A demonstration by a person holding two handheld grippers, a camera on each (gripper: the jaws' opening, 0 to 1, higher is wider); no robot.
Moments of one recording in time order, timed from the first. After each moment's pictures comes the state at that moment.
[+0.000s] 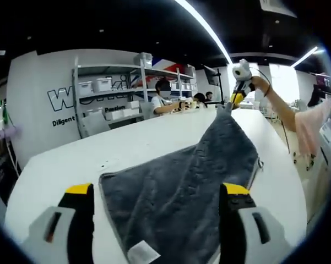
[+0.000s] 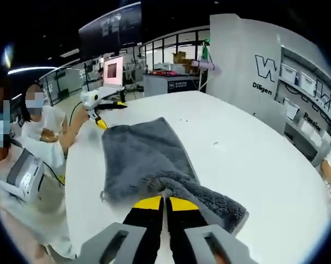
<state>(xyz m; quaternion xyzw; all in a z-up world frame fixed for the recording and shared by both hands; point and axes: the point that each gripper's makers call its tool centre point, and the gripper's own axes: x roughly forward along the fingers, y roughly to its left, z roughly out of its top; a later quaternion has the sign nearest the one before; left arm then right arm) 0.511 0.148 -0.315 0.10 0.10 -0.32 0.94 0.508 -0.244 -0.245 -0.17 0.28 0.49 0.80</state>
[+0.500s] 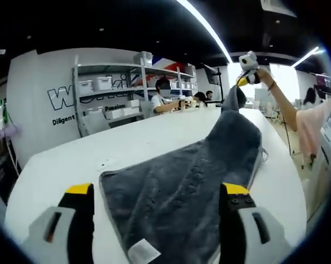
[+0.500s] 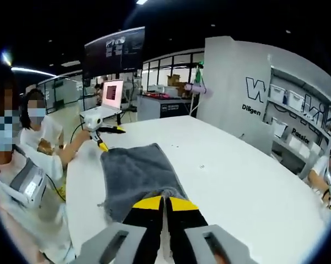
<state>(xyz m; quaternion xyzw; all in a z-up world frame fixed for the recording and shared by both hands) 0.512 0.150 -0.317 0.10 0.11 -0.32 0.94 0.491 -0.272 -0.178 -0.16 0.19 0.46 0.85</state>
